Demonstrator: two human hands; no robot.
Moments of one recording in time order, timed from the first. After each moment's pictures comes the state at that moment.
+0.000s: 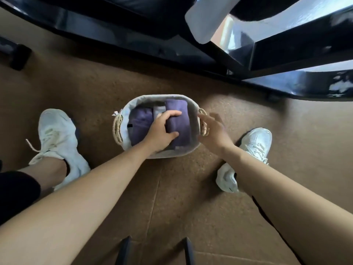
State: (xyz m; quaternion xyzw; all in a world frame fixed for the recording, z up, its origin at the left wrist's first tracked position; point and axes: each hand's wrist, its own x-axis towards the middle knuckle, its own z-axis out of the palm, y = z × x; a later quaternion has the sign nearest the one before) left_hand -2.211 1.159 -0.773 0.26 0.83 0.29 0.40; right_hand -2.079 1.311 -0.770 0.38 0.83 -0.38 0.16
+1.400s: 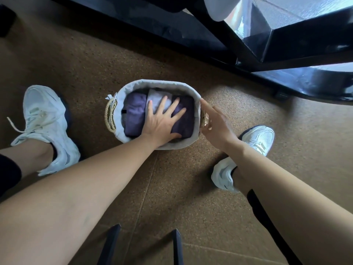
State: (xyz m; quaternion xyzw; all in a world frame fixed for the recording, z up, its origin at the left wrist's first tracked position) left_hand -2.198 1.155 -0.869 0.51 0.83 -0.04 0.20; right_hand -2.077 1.326 -0.788 0.30 0.86 -0.36 0.17
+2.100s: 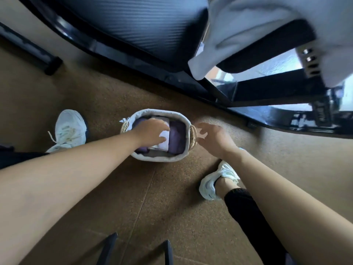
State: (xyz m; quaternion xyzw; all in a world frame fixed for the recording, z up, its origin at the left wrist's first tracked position) left_hand -2.258 1.143 -0.712 0.49 0.79 0.02 0.37; right_hand -2.097 1.326 -0.638 0.28 0.89 -0.29 0.23
